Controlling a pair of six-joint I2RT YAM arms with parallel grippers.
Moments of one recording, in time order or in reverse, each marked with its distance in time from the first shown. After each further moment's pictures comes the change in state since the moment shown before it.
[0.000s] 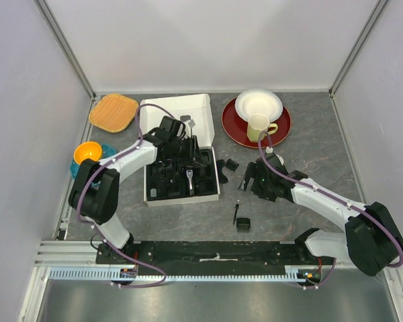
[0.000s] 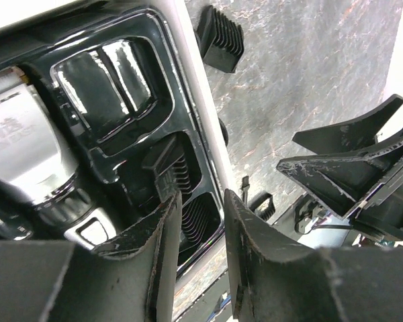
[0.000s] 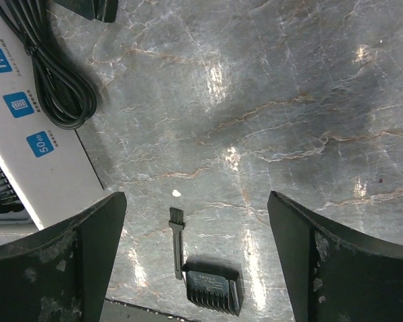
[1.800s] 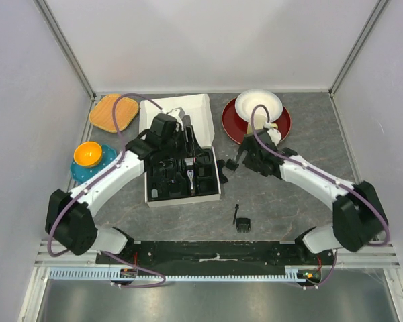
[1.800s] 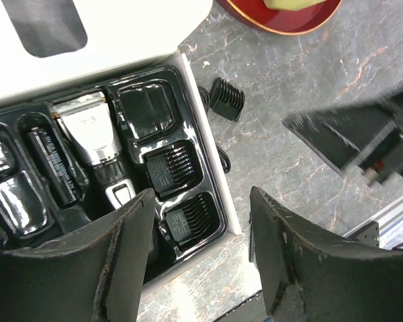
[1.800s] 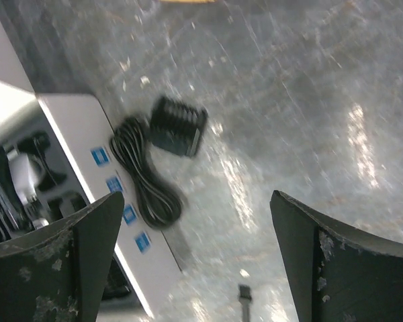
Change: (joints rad) left arm -0.099 -0.256 -0.006 -0.034 -0.389 -0.056; right arm 0.000 0.150 0.268 -0.011 0.209 0.061
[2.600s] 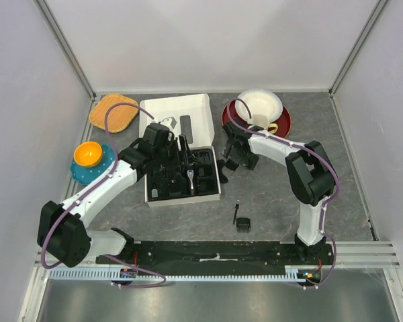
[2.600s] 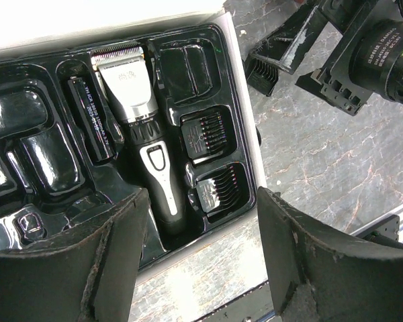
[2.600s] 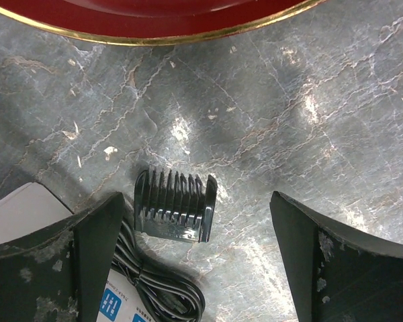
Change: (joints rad) left arm 0.031 -0.133 -0.124 -0.050 -0.023 0.007; right arm 0.003 0.565 0.464 -0.244 0.072 0.120
